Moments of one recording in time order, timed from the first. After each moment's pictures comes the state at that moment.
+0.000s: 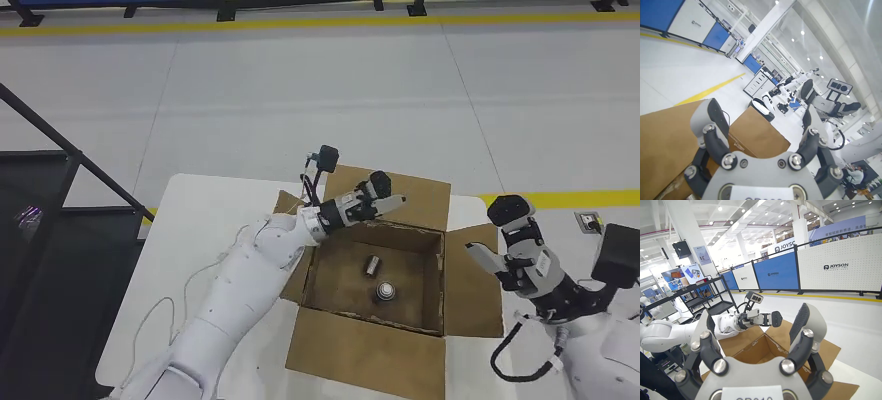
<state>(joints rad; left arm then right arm) 0.50 -1.51 -0.99 -0.93 0.19 -0.86 -0.40 -1.32 -1.16 1.73 -2.07 -0.56 -0.59 0.27</state>
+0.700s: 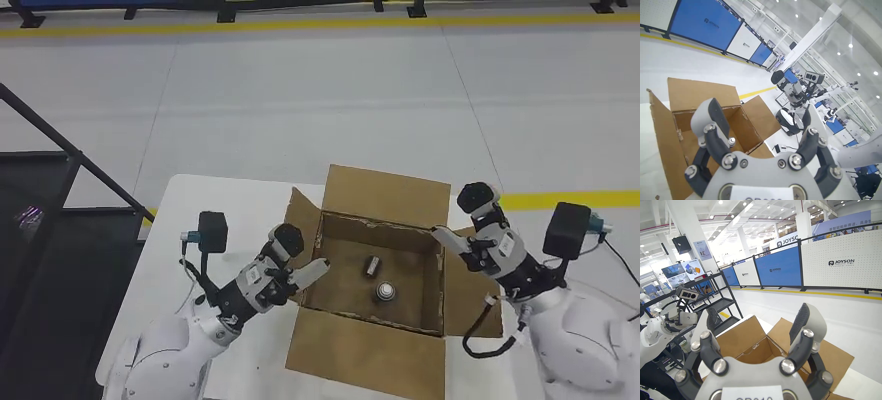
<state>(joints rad) 1.26 -1.36 -1.44 -2.11 0.39 -0.32 -0.62 -1.21 -1.16 1.60 -2.00 -0.62 -0.53 0.27</state>
